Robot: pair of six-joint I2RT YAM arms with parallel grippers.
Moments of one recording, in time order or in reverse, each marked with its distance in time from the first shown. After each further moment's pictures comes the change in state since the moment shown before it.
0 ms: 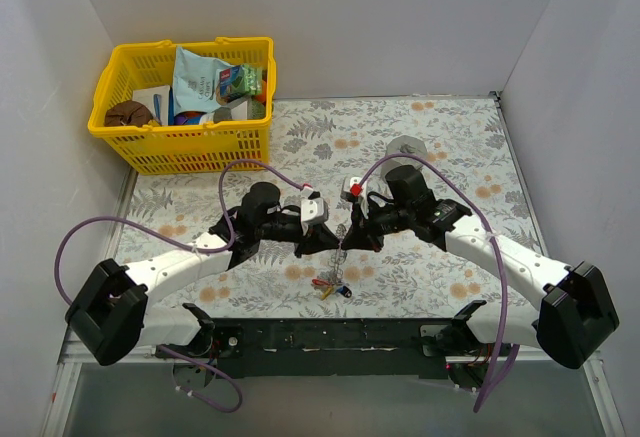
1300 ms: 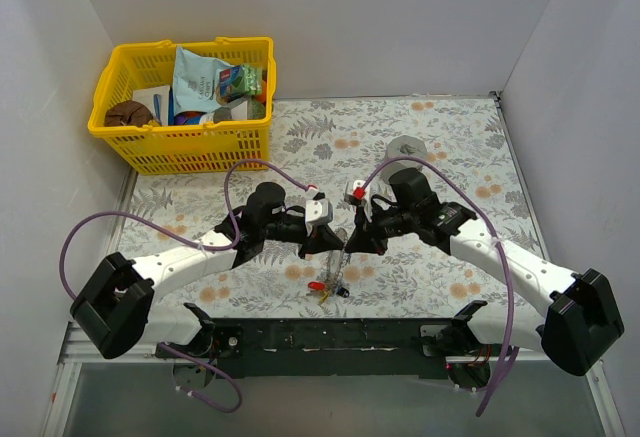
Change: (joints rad) left arm -0.018 0.042 0.014 0.026 0.011 0.000; right arm 0.000 -0.042 -0.016 -0.043 0.011 -0.003
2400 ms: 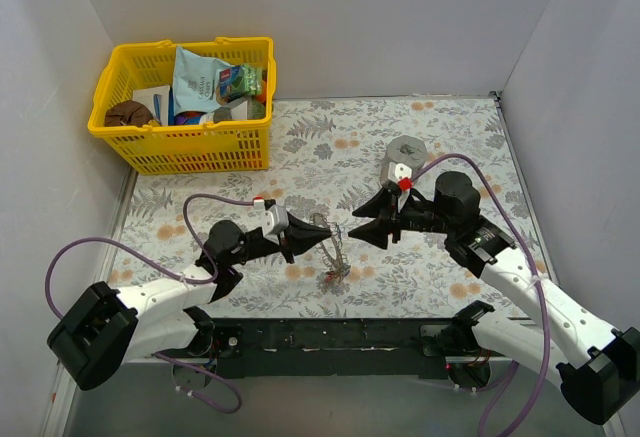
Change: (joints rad) left arm 0.013 -0.202 -0.351 0.696 -0.228 -0.329; right arm -0.070 -0.275 -0.082 0.311 -0.006 0.201
